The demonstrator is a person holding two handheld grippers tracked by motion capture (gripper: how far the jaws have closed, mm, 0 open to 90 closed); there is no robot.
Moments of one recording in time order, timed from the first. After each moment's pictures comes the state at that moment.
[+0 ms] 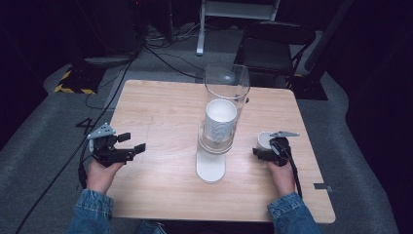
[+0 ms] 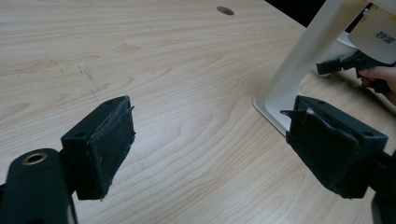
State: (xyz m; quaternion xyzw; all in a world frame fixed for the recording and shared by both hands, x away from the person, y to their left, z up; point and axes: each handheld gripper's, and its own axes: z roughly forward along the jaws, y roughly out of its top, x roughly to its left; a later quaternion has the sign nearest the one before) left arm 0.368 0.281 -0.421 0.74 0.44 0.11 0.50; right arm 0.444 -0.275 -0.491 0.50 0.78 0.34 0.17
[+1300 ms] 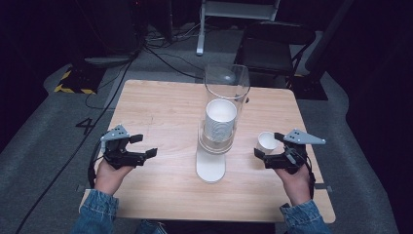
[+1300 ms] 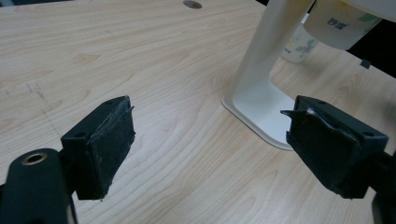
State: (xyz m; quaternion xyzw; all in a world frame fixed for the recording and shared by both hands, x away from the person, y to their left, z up) left arm 0.361 0.245 -0.411 0.77 0.38 0.10 0.50; right arm 0.363 -0.255 -0.382 0.37 0.77 0.49 0.20
